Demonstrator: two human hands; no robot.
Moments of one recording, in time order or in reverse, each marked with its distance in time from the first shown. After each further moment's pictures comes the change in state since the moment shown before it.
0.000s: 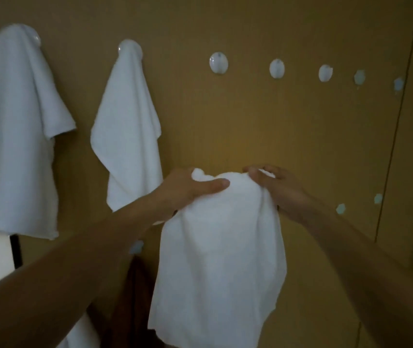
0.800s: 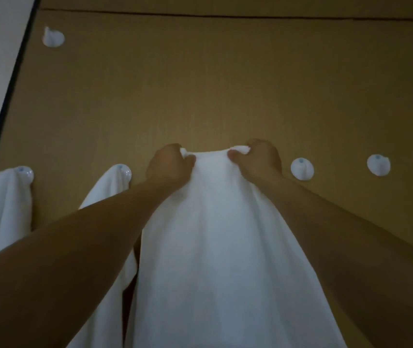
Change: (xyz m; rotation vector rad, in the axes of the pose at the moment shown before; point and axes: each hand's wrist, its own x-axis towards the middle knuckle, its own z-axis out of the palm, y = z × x) left_hand 0.252 0.155 -0.094 0.852 0.947 0.416; right_hand 0.299 -0.150 -0.008 -0.355 0.399 -0.487
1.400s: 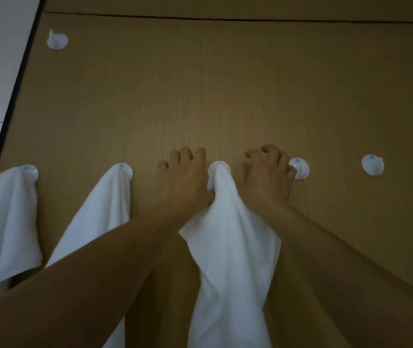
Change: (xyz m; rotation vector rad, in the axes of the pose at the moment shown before) left_hand -0.052 0.026 0.010 0.618 0.013 0.252; right_hand -0.044 0.020 -0.003 -0.554 0.188 -0.229
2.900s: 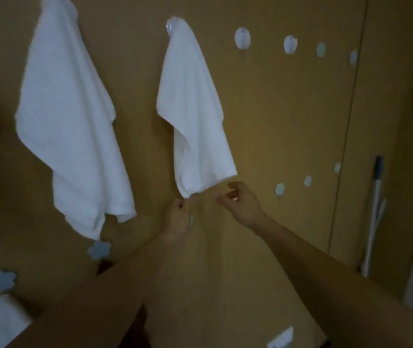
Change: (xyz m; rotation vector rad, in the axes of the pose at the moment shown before) left_hand -0.343 0.032 0.051 -1.447 -0.901 -0.671; right_hand -0.326 0.023 -0.079 0.427 -0.669 0.717
